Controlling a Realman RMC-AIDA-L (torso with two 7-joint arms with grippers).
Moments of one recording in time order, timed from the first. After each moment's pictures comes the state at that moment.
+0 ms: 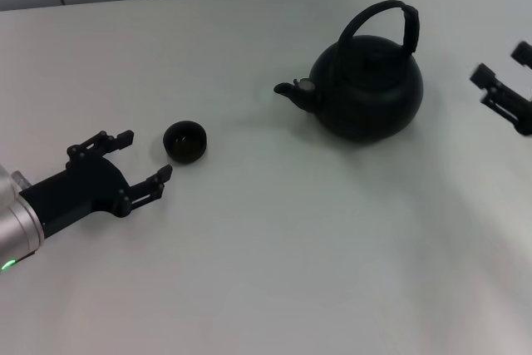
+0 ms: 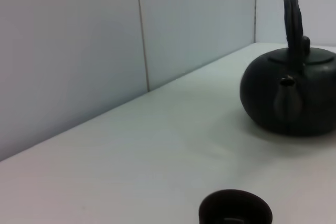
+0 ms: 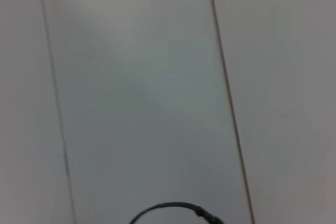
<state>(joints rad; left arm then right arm) -0.24 -2.03 1.59 0.67 1.10 0.89 -0.89 0.27 2.08 -0.31 -0.37 -1.60 -1.52 0.84</state>
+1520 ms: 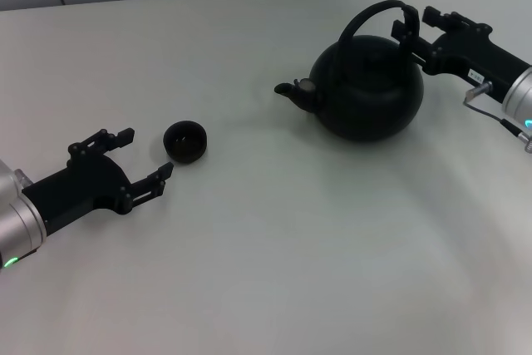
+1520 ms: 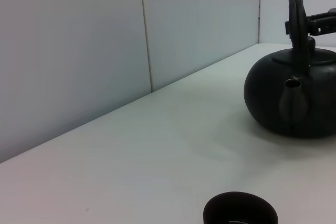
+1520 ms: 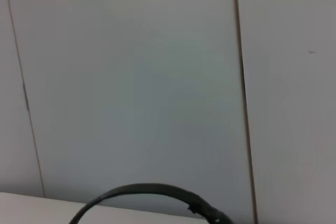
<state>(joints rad) -0.24 -2.04 1.57 0.67 1.11 0.89 -0.89 0.54 2.08 -0.39 -0.29 -1.60 -1.10 0.82</state>
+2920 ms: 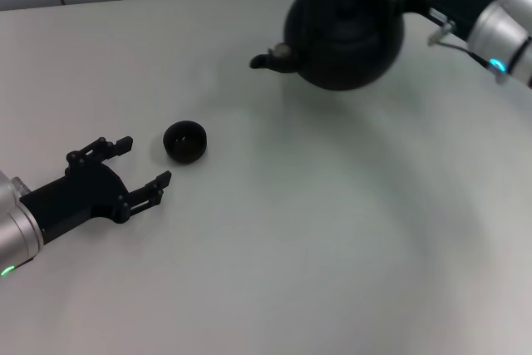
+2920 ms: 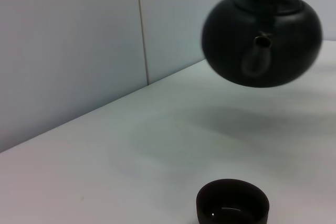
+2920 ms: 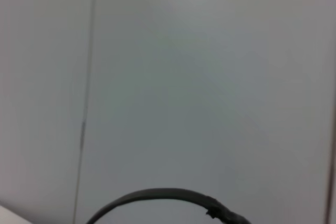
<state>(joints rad) -0.23 -2.03 1.58 0.67 1.11 0.89 -0.89 0.67 2.08 -0.49 -0.34 -1.53 -1.14 0.68</state>
